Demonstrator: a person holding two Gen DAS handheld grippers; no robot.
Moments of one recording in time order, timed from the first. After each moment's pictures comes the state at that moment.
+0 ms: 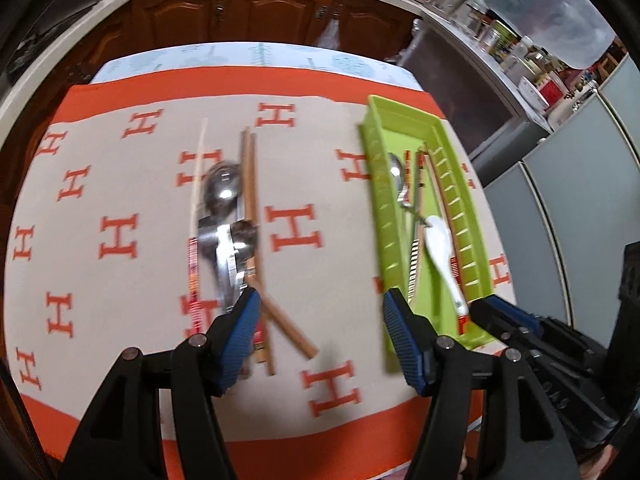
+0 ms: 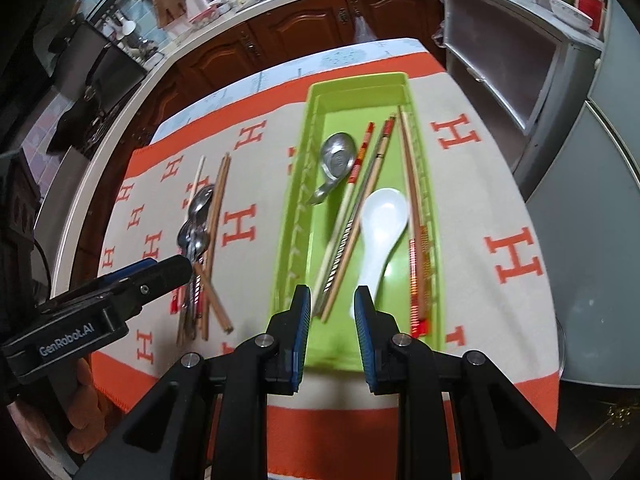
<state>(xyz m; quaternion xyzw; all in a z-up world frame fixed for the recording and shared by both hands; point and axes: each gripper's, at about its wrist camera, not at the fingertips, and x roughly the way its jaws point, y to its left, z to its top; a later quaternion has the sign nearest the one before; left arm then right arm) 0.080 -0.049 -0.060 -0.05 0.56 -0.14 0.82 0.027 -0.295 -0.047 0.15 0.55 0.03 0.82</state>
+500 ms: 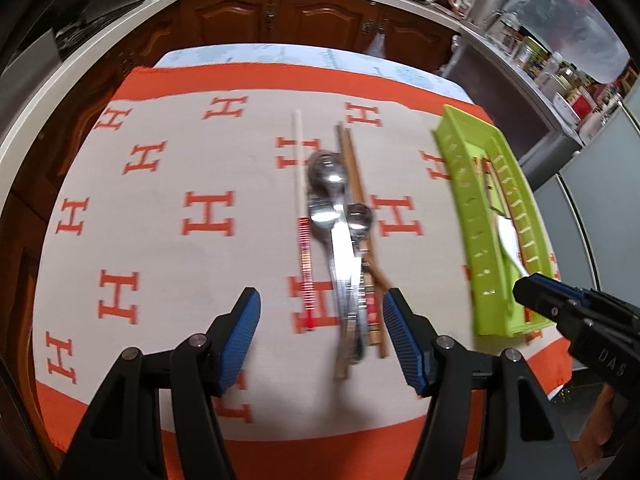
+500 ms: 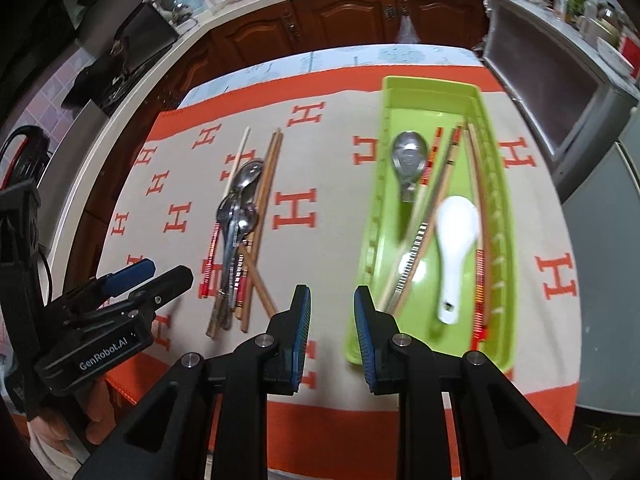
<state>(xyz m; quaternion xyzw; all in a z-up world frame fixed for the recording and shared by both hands) 0.067 0.028 -0.081 -0.05 0.54 -0.09 0.84 0.048 -0.223 -0.039 0.09 0.57 0.07 0.81</state>
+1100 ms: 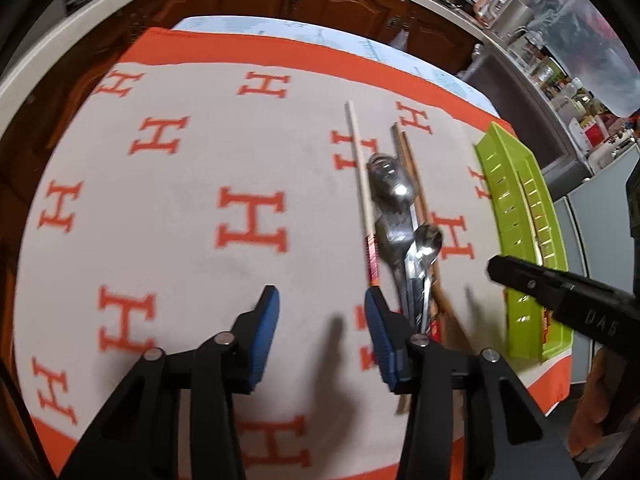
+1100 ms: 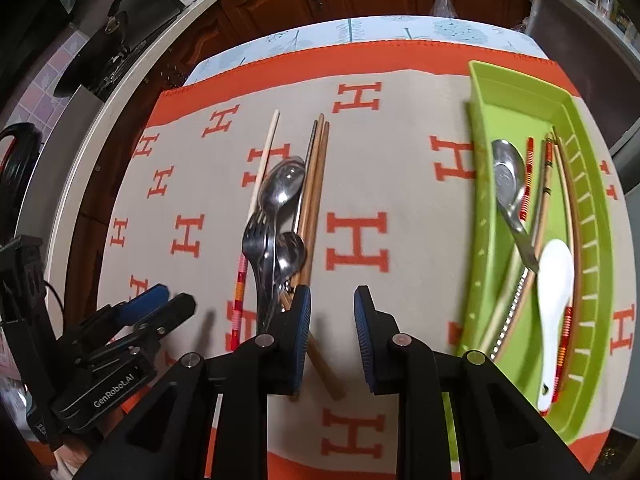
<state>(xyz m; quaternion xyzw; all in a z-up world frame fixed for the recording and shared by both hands) 0.113 0.072 -0.116 -0.09 0.56 -0.11 0.82 0.139 -0.158 -0.087 0.10 0.61 0.10 0.78</state>
